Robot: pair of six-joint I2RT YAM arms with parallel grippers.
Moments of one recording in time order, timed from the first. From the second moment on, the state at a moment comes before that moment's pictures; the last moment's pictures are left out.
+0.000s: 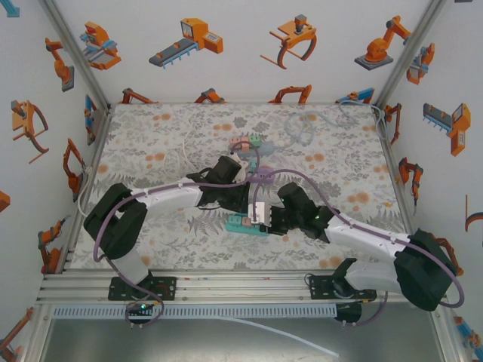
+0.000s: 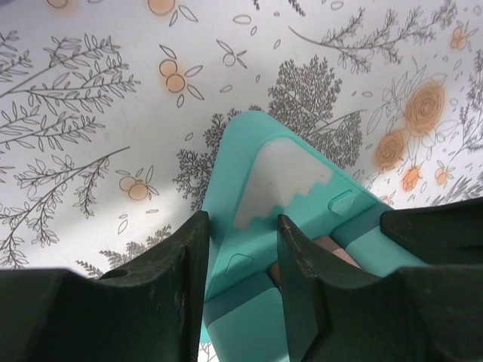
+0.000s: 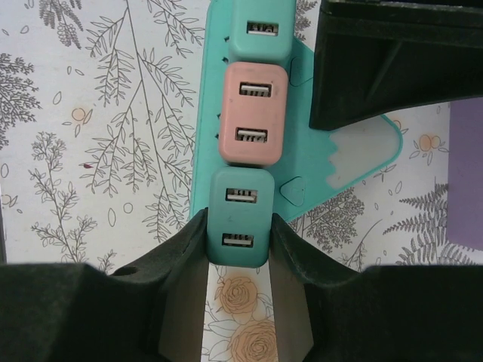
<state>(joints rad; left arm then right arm) -0.84 1.72 1.02 -0.26 0.14 -0.42 0.80 1.18 0.55 -0.14 -0.41 -0.70</state>
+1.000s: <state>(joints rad) -0.82 1.70 0.97 -0.21 0.20 -0.40 0.80 1.38 0.65 -0.09 -0.49 -0.91</state>
